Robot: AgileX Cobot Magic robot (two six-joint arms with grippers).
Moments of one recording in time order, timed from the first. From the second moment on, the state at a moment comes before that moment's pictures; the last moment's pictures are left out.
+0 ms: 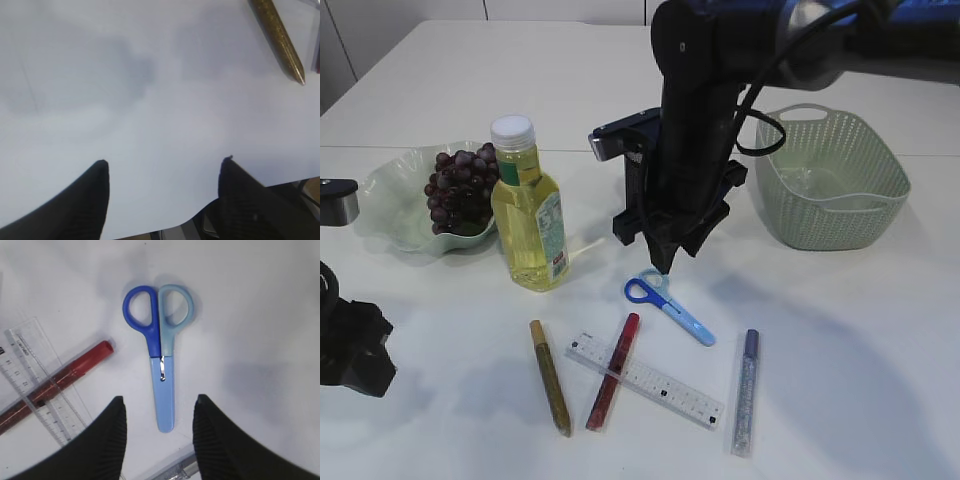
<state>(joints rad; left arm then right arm) -0.41 1.35 -0.79 -0.08 0.88 -0.22 0.51 2.16 -1.84 0.03 1.22 -0.12</state>
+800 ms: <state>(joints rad) -0.41 1.35 -0.79 -0.02 0.87 -0.22 0.51 2.25 -1.84 0.02 1.19 -0.16</state>
